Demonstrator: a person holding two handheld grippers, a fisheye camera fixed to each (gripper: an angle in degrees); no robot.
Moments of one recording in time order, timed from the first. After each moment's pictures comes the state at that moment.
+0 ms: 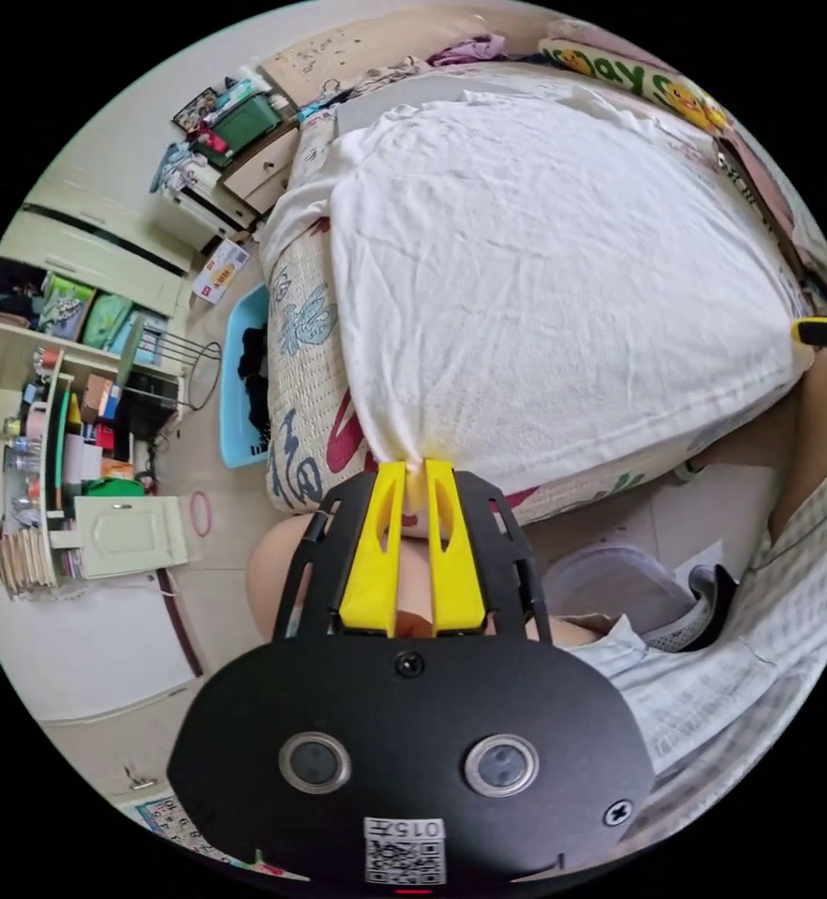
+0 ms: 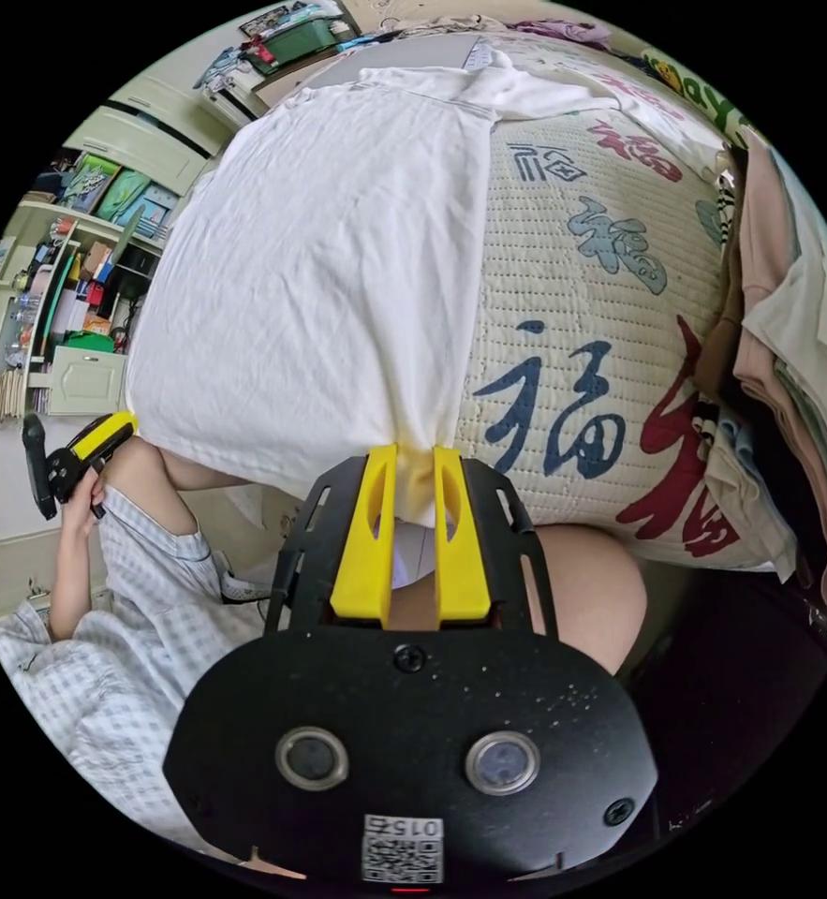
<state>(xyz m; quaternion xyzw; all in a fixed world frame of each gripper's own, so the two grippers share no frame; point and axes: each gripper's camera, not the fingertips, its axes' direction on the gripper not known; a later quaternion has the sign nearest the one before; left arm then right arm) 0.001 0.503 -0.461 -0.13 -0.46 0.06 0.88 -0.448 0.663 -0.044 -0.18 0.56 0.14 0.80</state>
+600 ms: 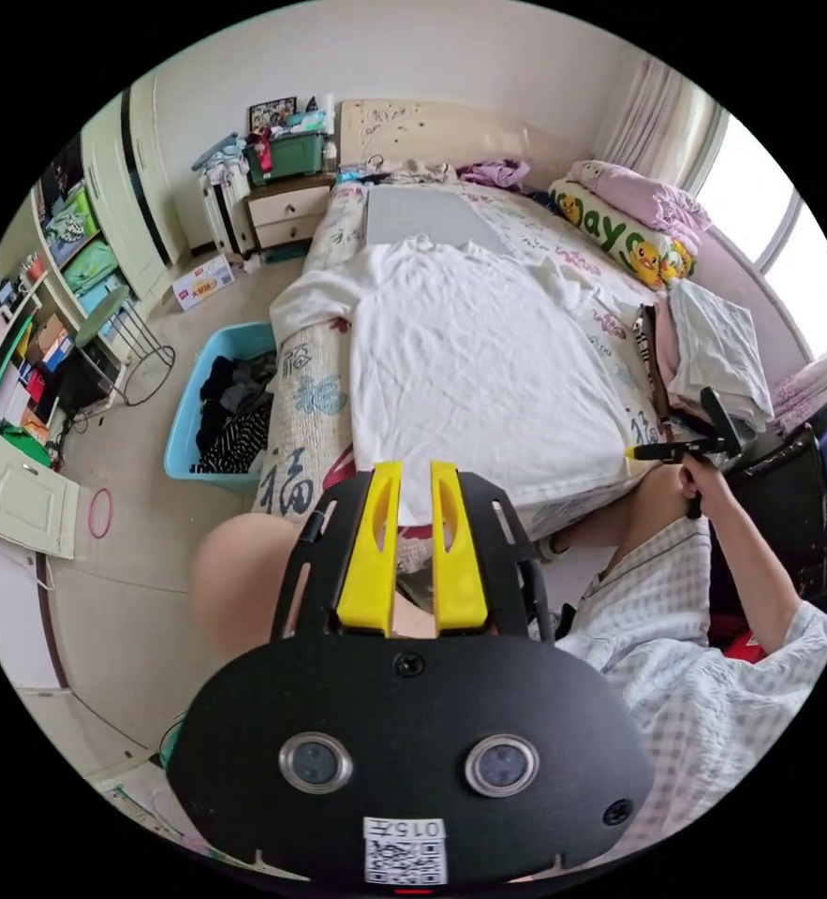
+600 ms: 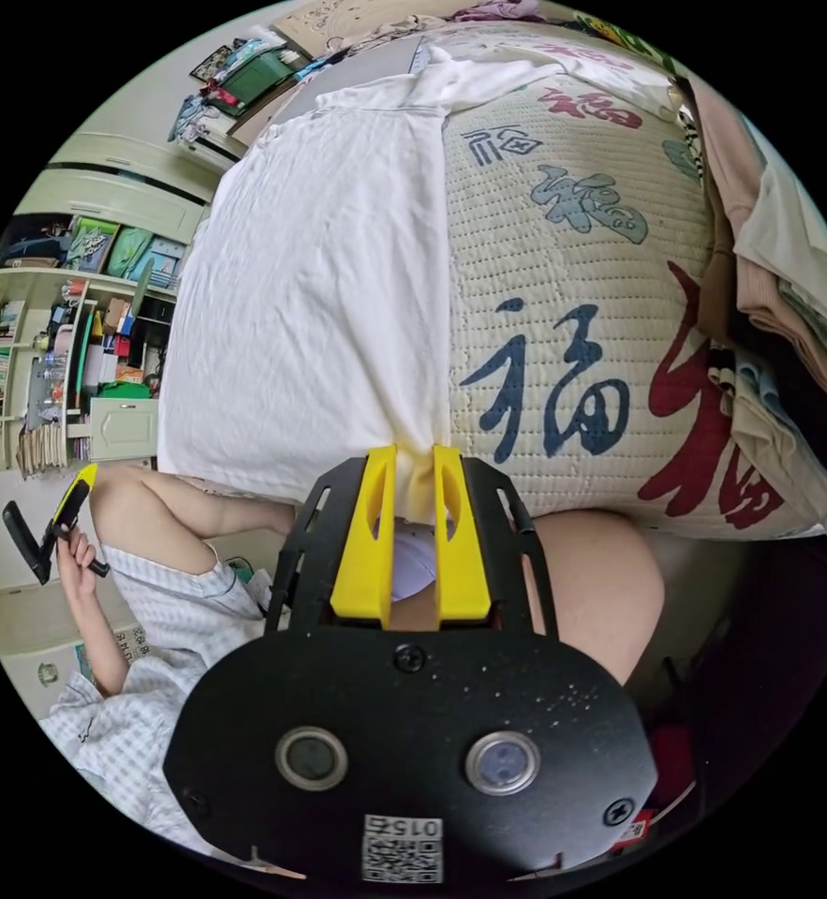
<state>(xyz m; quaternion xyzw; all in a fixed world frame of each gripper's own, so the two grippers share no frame) 0.030 0.547 -0.634 0.06 -0.26 0.02 0.96 -0.489 0.693 -0.126 -0.12 0.50 0.20 0.83</state>
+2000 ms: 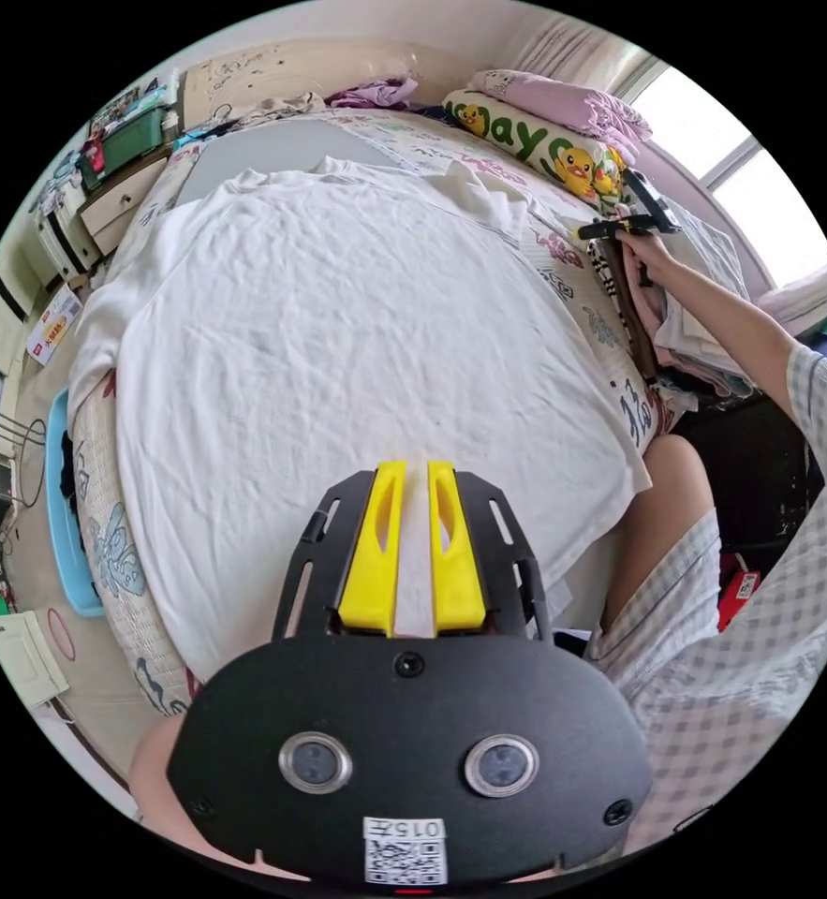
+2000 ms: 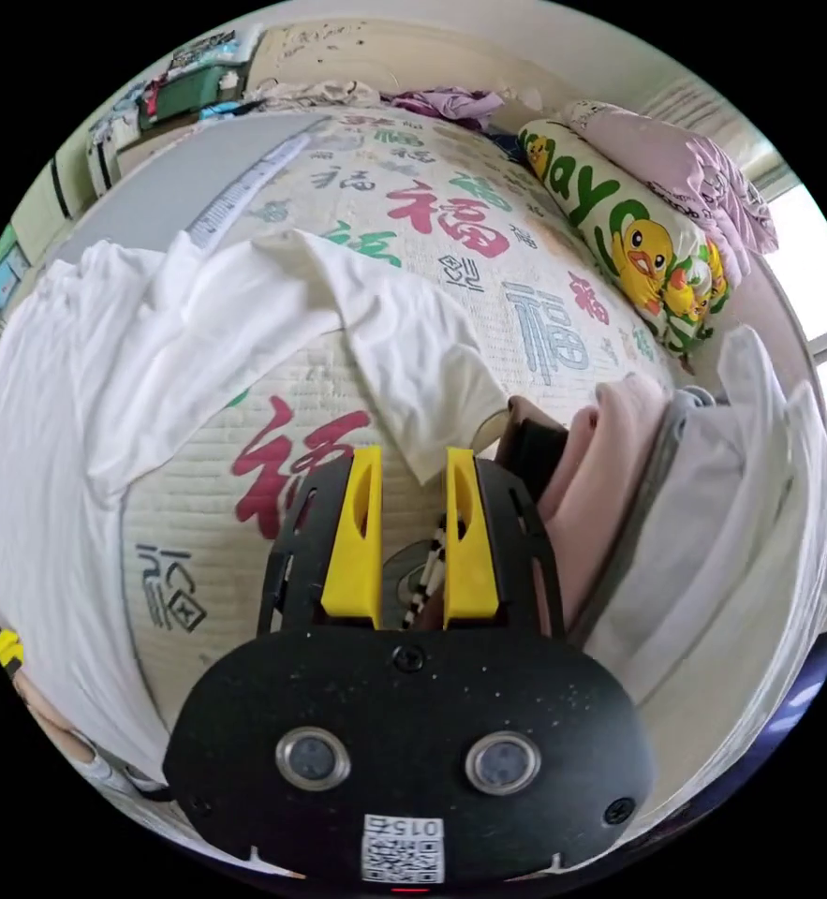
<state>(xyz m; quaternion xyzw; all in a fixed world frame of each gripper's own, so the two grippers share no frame) -0.133 0.395 -0.372 -0.11 -0.15 0.09 0.98 -0.623 0.361 -0.300 -0.11 0.80 0.10 0.58</state>
